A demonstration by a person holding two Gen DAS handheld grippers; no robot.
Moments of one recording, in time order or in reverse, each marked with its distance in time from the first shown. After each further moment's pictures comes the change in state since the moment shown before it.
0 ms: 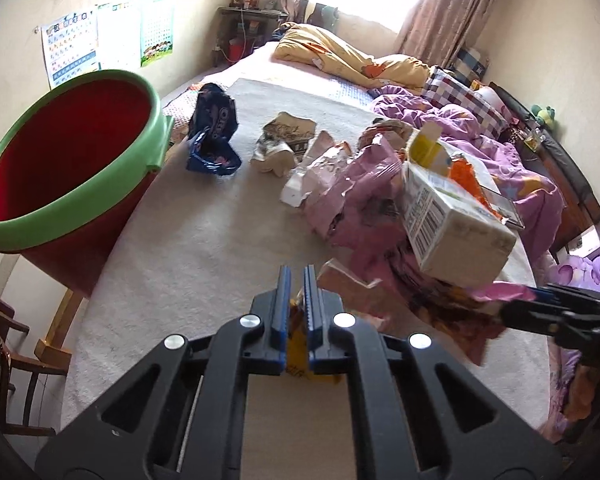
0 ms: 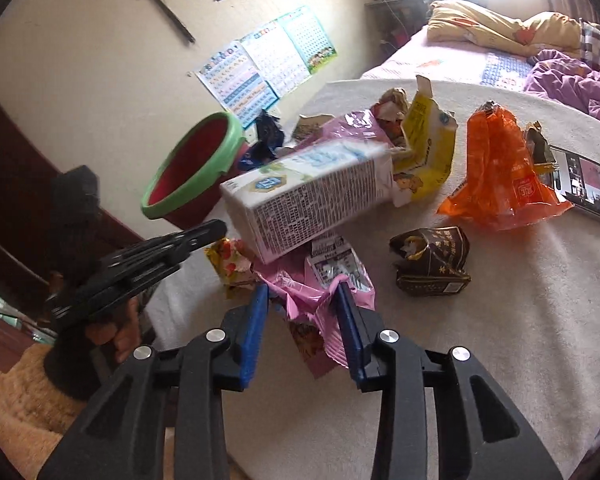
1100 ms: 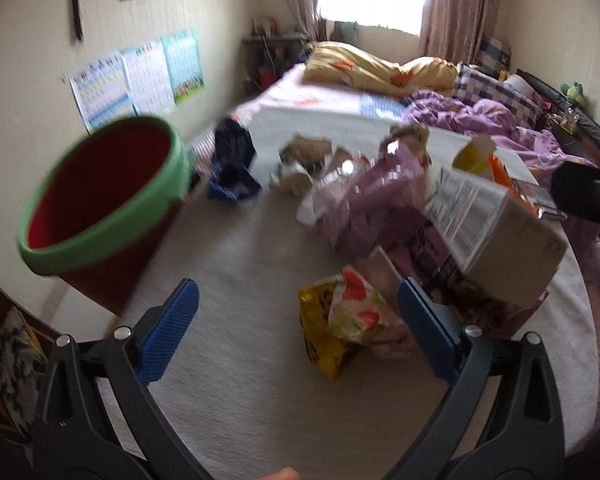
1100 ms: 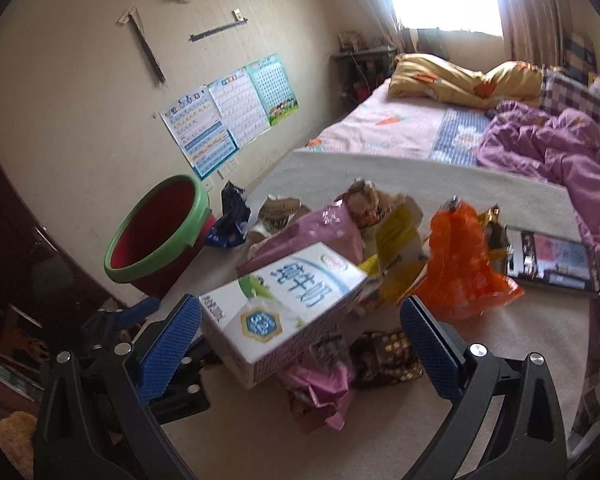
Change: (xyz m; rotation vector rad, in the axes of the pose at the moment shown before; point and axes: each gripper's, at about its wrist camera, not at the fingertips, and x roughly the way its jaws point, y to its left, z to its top) left arm 0.005 -0.034 -0.009 0.091 -0.067 0.197; right arm -0.012 0.017 0.042 0.009 -0.171 -0.194
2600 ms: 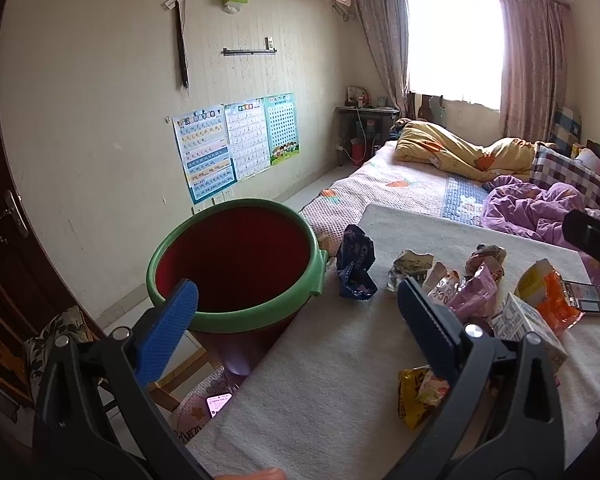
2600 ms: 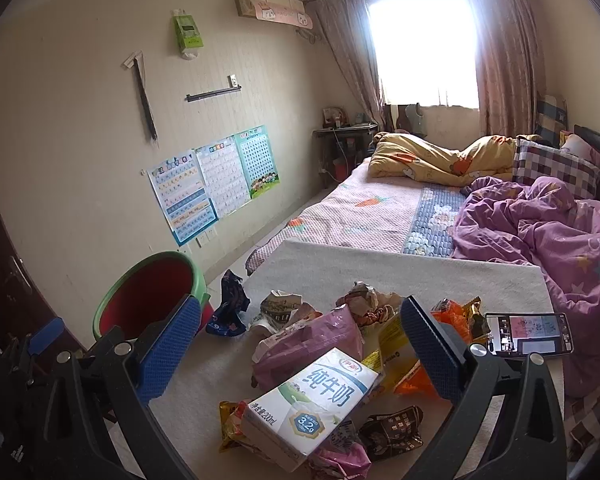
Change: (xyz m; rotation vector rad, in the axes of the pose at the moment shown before) left arm -0.087 0.047 0.035 -0.153 -0.279 0.322; right arm -0.033 0.052 0.035 -0.066 -0.302 -0.129
